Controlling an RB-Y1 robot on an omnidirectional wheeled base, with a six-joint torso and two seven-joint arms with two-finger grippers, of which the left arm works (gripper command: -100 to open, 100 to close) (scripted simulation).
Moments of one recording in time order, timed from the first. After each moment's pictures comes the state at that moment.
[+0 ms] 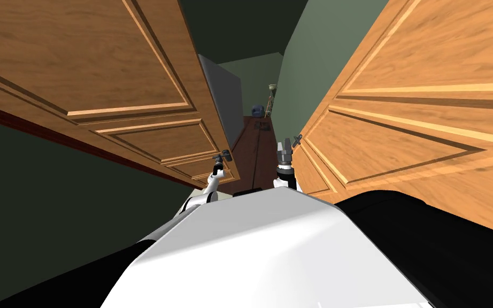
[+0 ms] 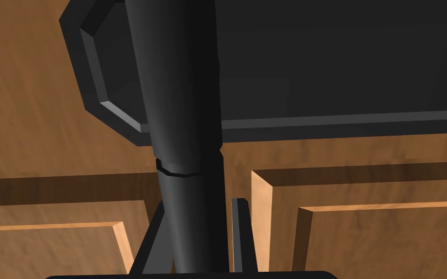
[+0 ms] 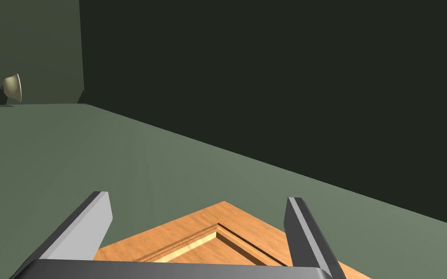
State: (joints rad) arm -0.46 0.09 0.18 -0.67 0.07 -0.45 -0.04
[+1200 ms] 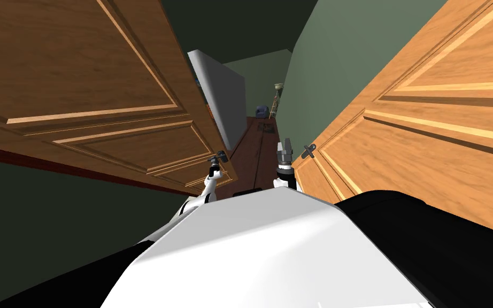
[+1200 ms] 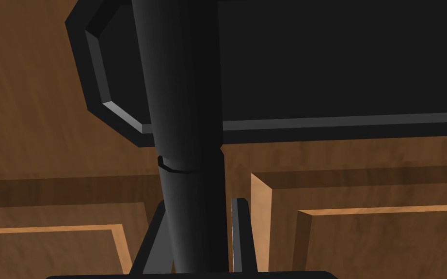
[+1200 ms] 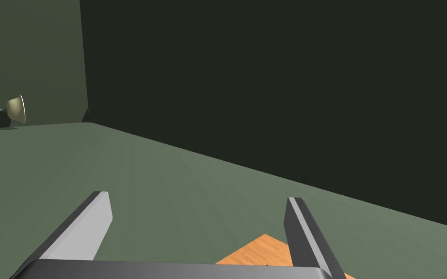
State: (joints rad) arm -0.43 0.11 0.27 -0.71 0.10 -0.43 -0.07
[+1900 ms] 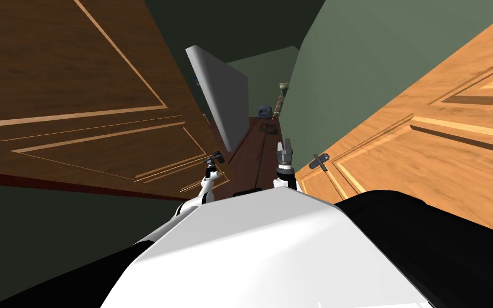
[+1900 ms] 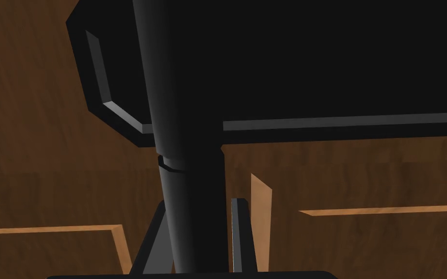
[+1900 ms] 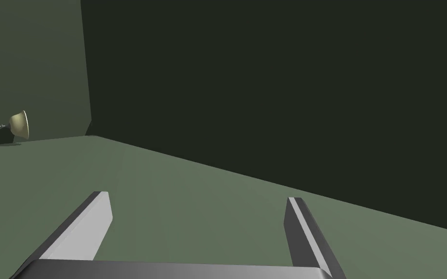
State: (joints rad) arm -0.44 0.14 0.34 -0.67 0.12 -0.44 -0.09
